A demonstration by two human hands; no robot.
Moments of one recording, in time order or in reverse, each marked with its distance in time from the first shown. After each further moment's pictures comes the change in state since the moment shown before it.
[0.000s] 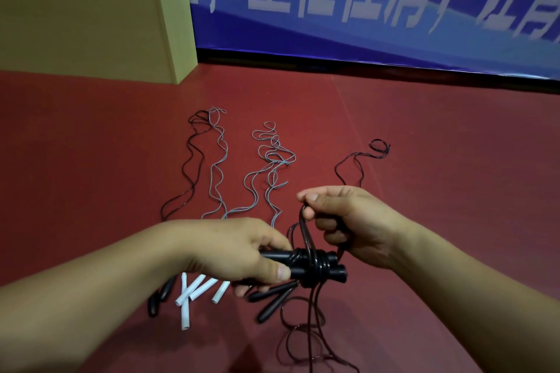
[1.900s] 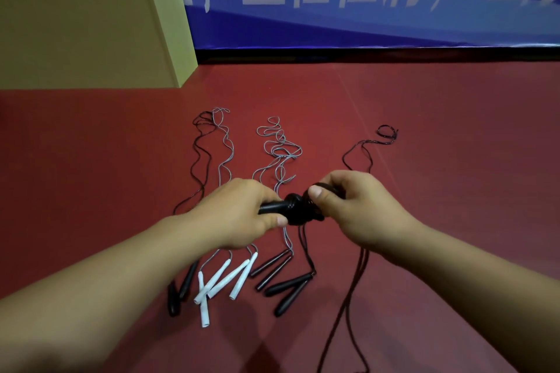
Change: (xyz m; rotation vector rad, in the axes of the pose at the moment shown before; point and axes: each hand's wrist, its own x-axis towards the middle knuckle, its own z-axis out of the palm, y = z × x) left_hand 0.021 -0.009 -0.020 0.547 0.614 -0.143; right_hand -0.014 0.001 0.008 -0.817 0.332 -0.384
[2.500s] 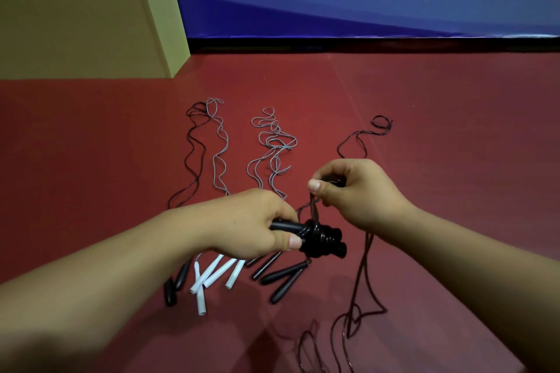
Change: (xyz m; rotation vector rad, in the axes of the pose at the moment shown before) left_hand -0.016 0.022 0.001 -0.116 -0.346 0.216; right_hand 0.005 0.016 -0.001 0.059 0.025 0.019
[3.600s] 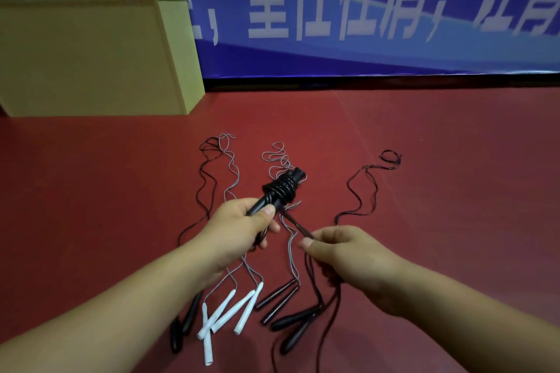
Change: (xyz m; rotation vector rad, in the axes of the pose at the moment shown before) left_hand 0.001 -0.022 -0.007 -0.861 0.608 -0.227; right_hand -0.008 -0.013 0.028 0.360 -0.269 0.334
